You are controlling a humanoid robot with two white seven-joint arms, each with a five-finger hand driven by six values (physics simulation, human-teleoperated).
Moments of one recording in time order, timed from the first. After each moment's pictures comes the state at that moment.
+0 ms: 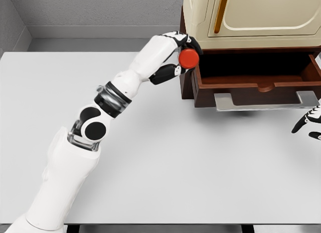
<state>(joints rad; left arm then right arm) -0.42 0.05 -0.39 -1.69 -0.52 -0.24 -0.21 0.35 -1.11 -0.33 -1.76 -0.07 -0.61 0.61</state>
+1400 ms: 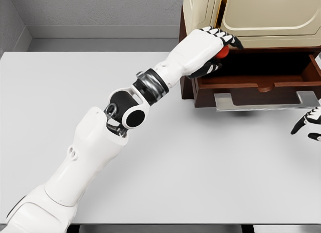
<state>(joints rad) -0.61 0.00 -0.59 -1.57 -0.77 -0.13 -0.20 0.35 -1.11 -0.32 -1.76 -0.07 -0.61 0.61</state>
